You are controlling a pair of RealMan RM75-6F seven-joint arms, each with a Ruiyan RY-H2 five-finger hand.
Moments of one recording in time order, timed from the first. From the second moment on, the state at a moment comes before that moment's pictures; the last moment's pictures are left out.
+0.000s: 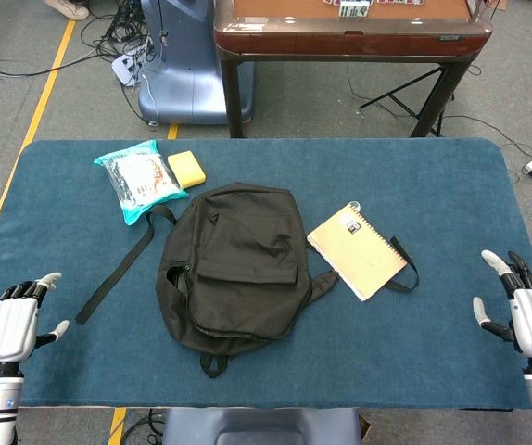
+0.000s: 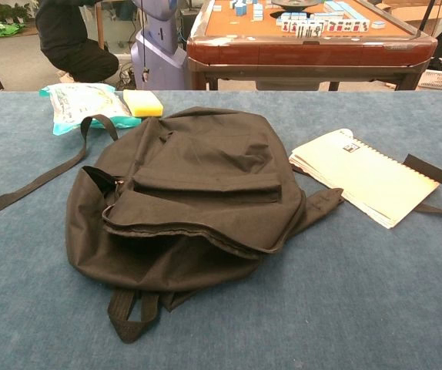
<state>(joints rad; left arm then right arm) -0.17 -1.21 -0.09 -1.74 1.33 1.47 0.37 0.09 -1.10 0.10 -1.65 -1.43 1.44 0.22</state>
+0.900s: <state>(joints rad) -0.18 -1.20 -0.09 -1.76 1.36 1.46 0.37 0.28 -1.09 0.09 -1.75 -1.55 1.18 0.16</state>
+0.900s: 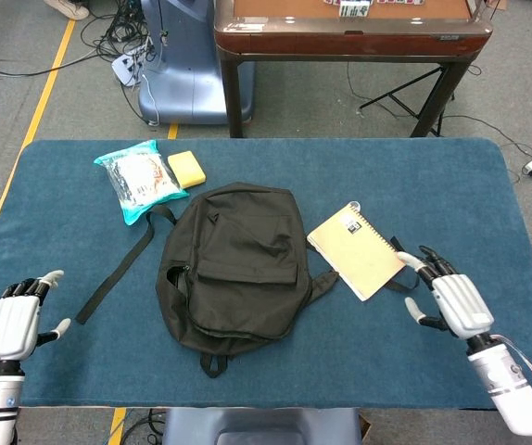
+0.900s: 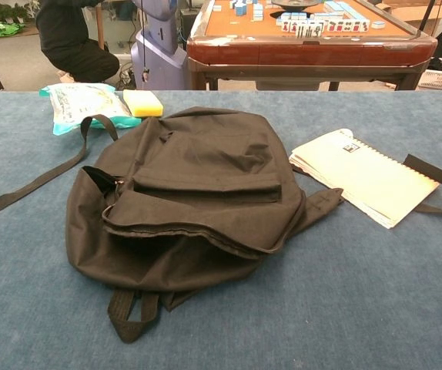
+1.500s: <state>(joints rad) -0.19 -1.18 -0.08 -1.80 1.38 1.43 0.35 0.64 -1.38 0.16 -1.80 -1.34 0.80 -0.10</state>
